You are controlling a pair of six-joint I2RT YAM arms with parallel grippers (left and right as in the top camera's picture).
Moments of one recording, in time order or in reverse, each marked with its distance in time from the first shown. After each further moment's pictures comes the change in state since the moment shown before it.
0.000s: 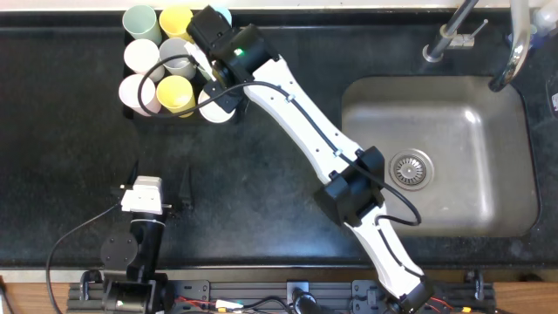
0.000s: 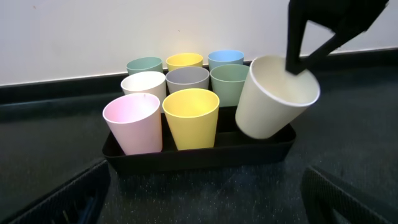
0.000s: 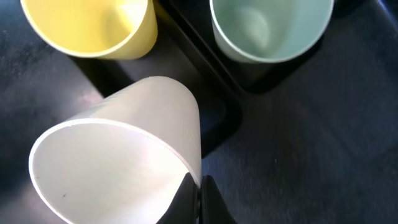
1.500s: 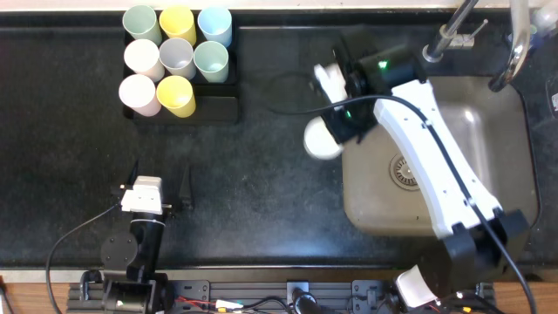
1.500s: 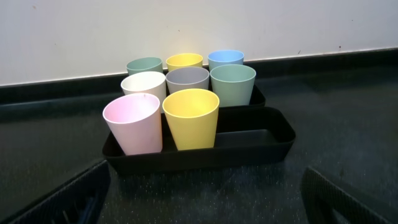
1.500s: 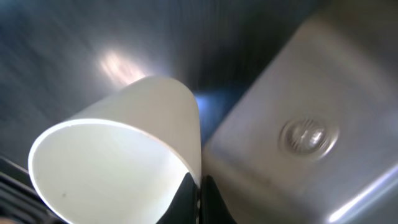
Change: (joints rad) left arm 0.000 0.000 0.000 0.000 0.000 0.000; right arm -0.346 -0.681 -0.855 -0.023 -0.091 -0.083
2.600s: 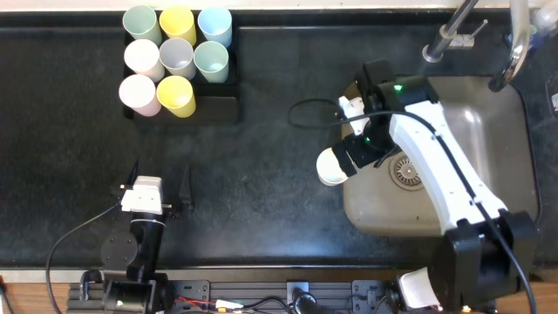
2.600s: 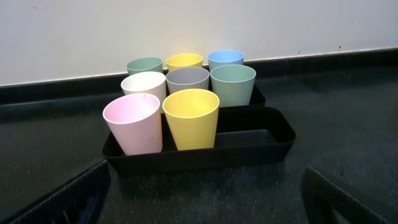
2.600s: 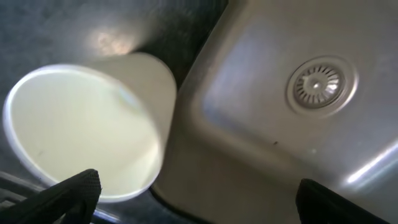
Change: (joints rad) left arm 0.000 0.000 0.000 0.000 0.000 0.000; right arm -0.115 -0.076 -0.379 0.112 0.045 -0.029
